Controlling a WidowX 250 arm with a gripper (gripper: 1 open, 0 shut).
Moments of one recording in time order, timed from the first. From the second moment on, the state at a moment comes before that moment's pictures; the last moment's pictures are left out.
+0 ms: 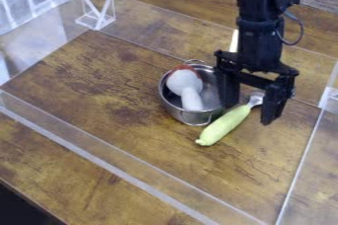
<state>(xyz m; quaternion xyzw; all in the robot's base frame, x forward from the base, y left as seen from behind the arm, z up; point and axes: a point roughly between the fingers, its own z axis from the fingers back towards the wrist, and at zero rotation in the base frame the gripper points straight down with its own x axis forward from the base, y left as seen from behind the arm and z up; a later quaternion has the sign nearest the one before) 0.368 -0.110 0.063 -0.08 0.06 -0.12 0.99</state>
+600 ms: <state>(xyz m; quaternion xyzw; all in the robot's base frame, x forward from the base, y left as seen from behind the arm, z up) 0.370 -0.092 0.033 -0.08 0.08 -0.17 0.98</state>
